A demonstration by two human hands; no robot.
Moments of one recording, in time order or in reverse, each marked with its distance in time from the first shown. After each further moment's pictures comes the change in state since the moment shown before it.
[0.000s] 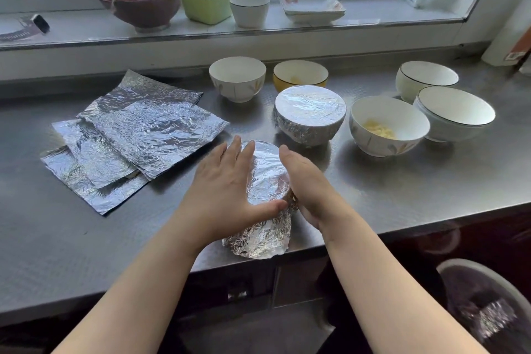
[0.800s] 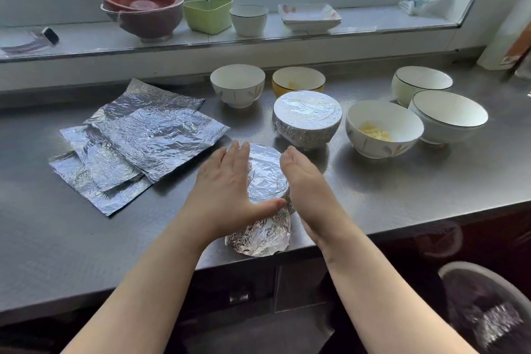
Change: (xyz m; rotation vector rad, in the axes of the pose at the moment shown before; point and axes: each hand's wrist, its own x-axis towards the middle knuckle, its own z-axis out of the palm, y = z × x) left_hand -0.001 0.005 -0.002 0.004 -0.022 -0.035; right_hand -0.022 0.003 -0.003 0.046 0.006 -0.149
